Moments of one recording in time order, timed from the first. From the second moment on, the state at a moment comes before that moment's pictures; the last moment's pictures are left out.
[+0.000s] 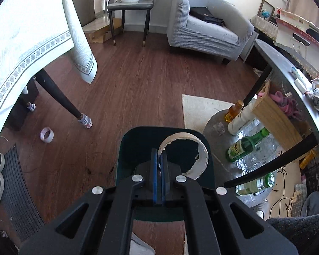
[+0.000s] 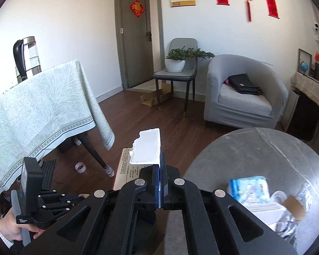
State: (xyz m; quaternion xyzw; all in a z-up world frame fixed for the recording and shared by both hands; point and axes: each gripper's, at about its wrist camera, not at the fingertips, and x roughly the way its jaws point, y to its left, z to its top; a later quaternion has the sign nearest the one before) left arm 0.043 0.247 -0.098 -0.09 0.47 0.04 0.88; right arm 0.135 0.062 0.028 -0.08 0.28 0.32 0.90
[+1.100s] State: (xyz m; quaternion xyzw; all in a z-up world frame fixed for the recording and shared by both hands) left arm 0.016 0.300 -0.077 -0.14 0.44 0.05 0.88; right arm 0.142 0.193 -0.135 -0.17 0.50 0.36 0.77
